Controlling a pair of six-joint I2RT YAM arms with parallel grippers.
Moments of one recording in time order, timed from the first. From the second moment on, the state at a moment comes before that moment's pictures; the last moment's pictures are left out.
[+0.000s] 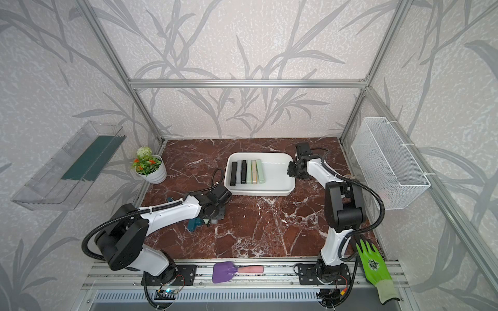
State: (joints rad) left arm -0.70 1.54 0.84 -0.64 -0.28 -0.68; right arm 0.15 1.85 1.35 -0.59 -0.11 0.35
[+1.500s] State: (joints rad) left arm -0.77 2.06 2.03 -0.77 -0.21 -0.49; right arm 0.17 1.85 1.29 -0.49 -0.18 0.43
